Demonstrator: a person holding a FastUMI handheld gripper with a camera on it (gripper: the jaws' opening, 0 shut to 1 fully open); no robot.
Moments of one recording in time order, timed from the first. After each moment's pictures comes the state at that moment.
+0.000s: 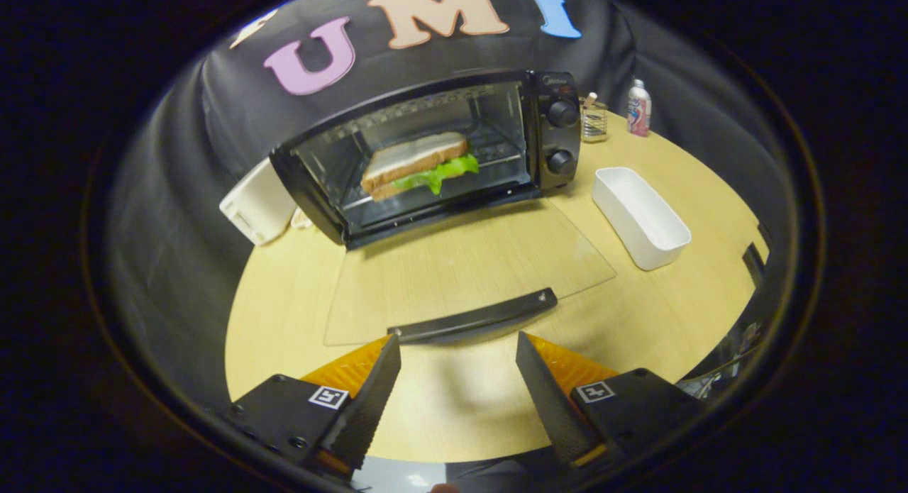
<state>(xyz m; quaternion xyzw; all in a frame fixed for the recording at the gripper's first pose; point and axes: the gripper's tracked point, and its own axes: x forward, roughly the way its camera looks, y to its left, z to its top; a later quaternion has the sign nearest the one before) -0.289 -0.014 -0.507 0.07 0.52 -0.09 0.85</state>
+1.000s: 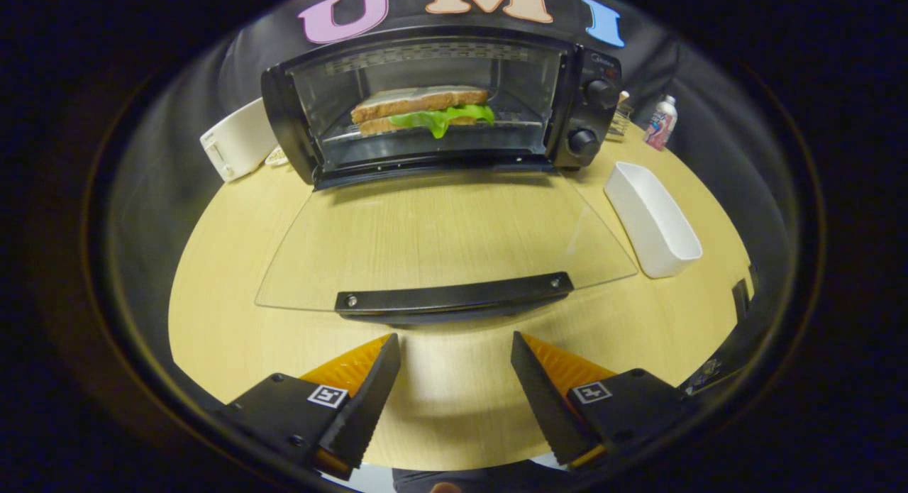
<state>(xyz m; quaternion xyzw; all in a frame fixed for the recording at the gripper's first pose) -0.289 -0.028 -0.543 -0.01 0.54 -0.08 0.83</state>
